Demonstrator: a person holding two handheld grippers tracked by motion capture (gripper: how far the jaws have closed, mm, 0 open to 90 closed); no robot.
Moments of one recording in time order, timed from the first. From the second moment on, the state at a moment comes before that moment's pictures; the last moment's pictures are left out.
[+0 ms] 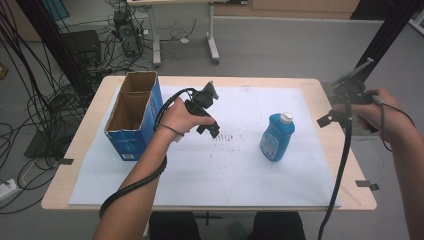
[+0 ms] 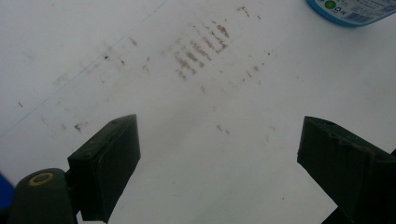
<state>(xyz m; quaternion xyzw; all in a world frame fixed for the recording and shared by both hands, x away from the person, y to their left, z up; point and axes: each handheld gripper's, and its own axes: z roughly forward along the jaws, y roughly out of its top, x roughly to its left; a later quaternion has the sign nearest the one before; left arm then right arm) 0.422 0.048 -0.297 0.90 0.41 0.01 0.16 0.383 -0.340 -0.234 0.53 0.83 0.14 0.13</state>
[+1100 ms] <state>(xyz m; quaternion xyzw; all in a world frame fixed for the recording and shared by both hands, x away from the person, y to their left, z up) 0.396 0.064 -0.313 0.89 0.42 0.00 0.17 0.350 -0.346 -0.265 0.52 0.84 0.14 0.12</state>
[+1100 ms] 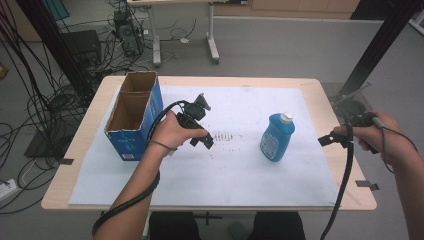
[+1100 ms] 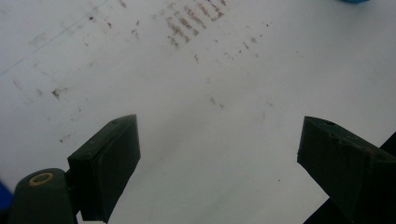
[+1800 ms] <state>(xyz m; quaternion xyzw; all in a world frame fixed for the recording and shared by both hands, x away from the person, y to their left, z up) 0.383 0.071 -0.318 0.89 0.43 0.00 0.17 0.334 -0.340 -0.287 0.51 0.84 0.15 0.11</state>
